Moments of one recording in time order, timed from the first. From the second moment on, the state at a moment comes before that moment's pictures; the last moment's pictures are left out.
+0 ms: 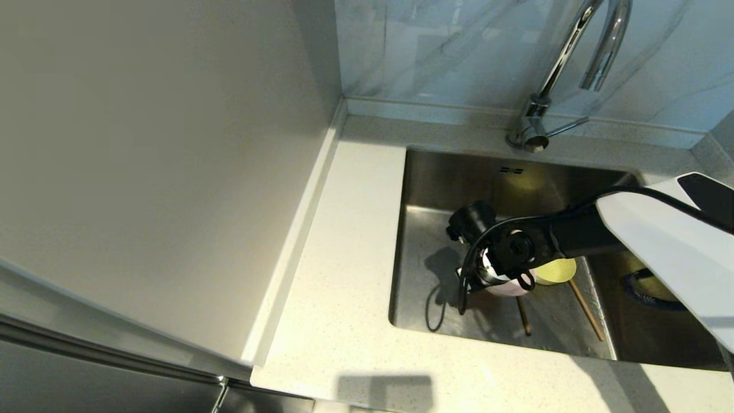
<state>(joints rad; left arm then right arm) 0.00 0.00 0.00 0.00 0.02 -0.03 0.41 2.27 -1.56 0.25 -0.46 0.03</state>
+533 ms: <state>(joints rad) 0.00 0.00 0.00 0.00 0.02 -0.03 0.38 2.36 -1.58 0.14 -0.46 0.02</state>
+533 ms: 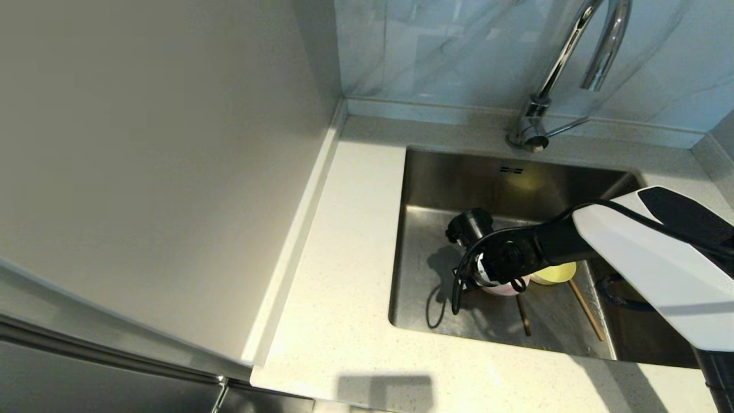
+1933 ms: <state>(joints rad) 0.00 0.00 0.00 0.00 0.02 -0.03 0.20 1.20 -1.23 0.64 -0.46 0.06</state>
